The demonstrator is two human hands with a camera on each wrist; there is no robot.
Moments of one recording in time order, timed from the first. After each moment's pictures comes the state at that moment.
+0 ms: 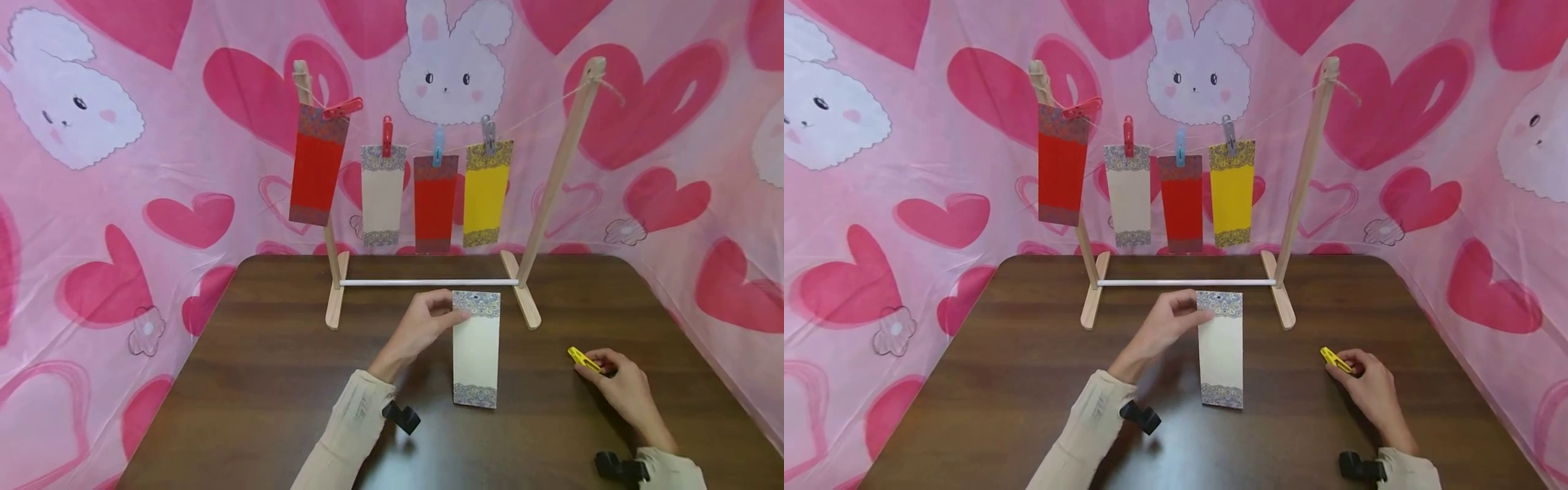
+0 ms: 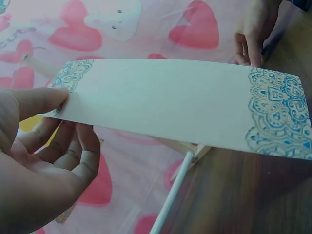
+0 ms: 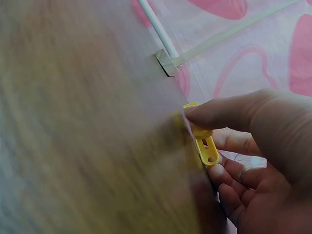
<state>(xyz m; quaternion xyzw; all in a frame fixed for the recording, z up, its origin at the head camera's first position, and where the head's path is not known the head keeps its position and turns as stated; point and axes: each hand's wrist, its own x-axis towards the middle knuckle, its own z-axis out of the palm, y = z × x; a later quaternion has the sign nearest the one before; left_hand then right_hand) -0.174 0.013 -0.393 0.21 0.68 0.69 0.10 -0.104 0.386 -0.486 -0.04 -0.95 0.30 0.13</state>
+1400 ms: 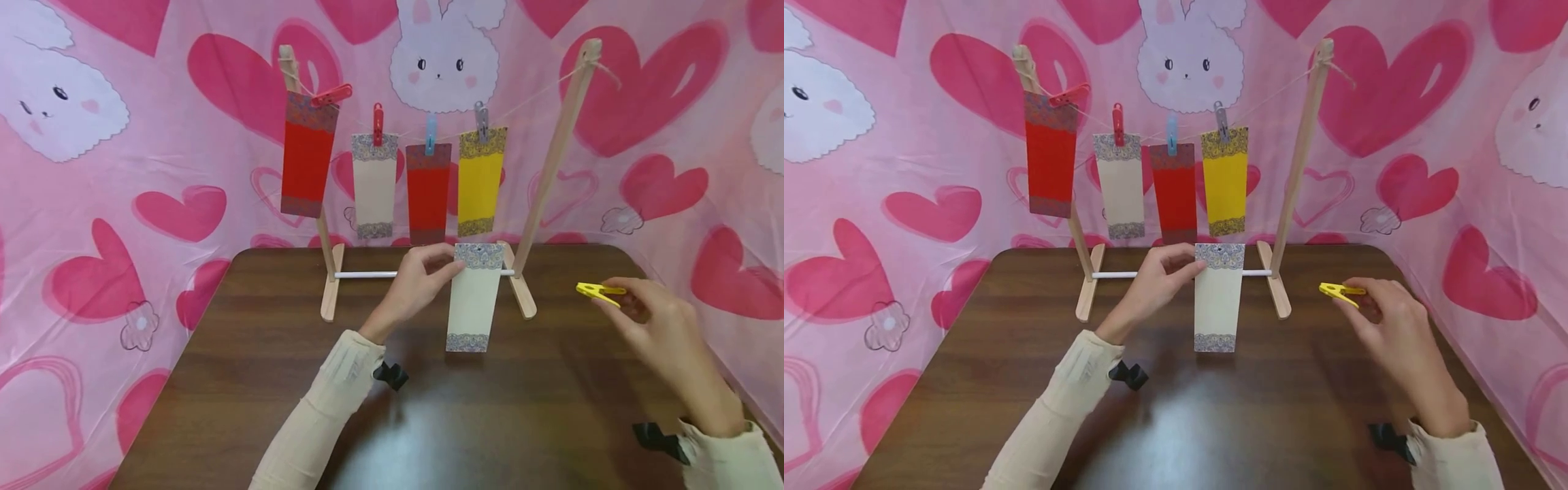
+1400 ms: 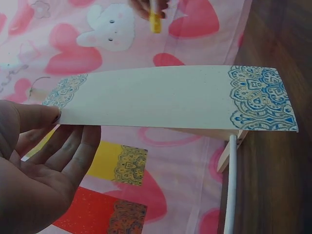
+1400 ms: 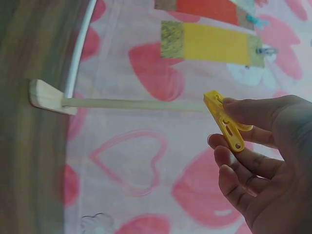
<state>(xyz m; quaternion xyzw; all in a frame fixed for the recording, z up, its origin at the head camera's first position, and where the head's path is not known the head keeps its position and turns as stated) -0.195 0.010 -0.334 0.29 0.74 0.60 -0.01 -0.109 0.356 -0.342 0.17 -0.90 0.21 0.35</state>
